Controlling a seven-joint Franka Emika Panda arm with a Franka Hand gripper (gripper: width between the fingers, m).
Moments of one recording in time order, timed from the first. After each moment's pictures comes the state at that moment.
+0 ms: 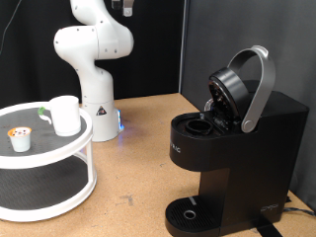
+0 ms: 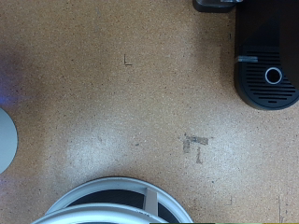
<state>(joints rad) 0.01 -0.77 0.00 -2.35 0.01 1.58 -0.76</state>
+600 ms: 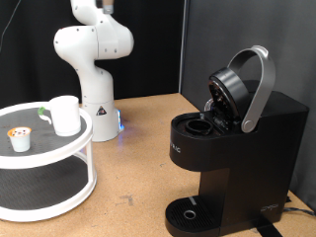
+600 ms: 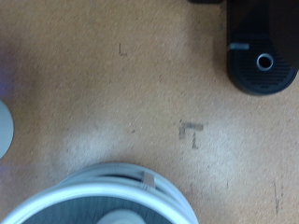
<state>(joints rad) -0.01 -0.79 -0.10 -2.35 -0.03 1.58 -0.84</state>
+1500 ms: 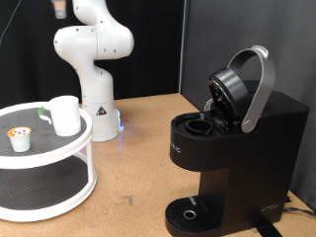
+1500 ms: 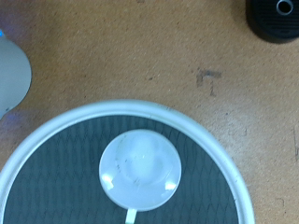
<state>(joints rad) -0.06 -0.80 -0.27 -2.35 -0.15 1.56 -1.01</state>
